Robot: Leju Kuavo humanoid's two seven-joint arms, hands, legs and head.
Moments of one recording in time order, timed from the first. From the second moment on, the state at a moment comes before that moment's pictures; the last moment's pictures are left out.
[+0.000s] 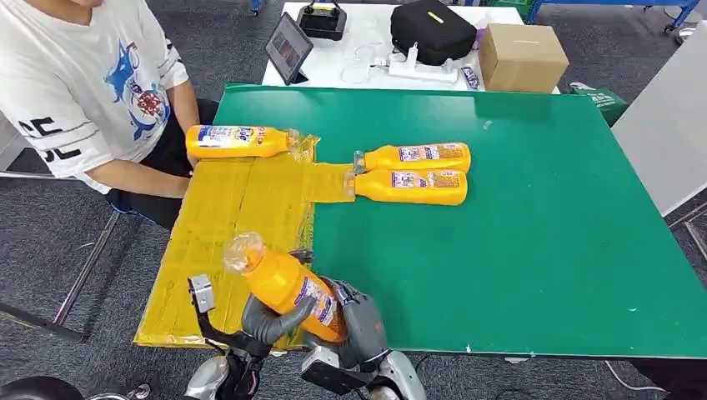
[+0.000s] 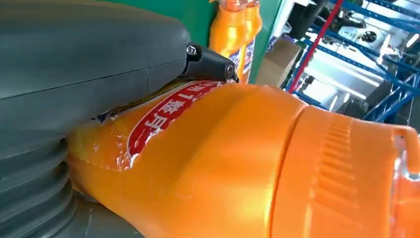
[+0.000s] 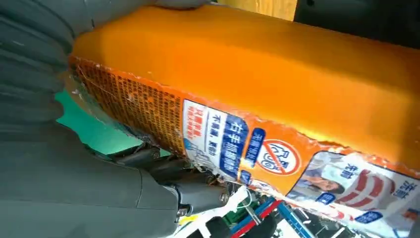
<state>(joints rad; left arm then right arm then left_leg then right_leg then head) -0.06 -0.18 -0.32 -1.19 0.33 -0.36 -0.44 -0.11 0.21 0.59 -0.87 0.66 -0.62 -0.65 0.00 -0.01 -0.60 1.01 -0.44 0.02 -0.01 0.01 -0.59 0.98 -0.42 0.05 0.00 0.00</state>
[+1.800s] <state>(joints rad) -0.57 -0.06 -0.19 -0.72 -1.07 0.39 -0.35 -0.04 0.23 0.33 -1.62 0.14 -0.44 -0.70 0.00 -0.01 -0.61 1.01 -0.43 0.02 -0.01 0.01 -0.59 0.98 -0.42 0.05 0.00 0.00</state>
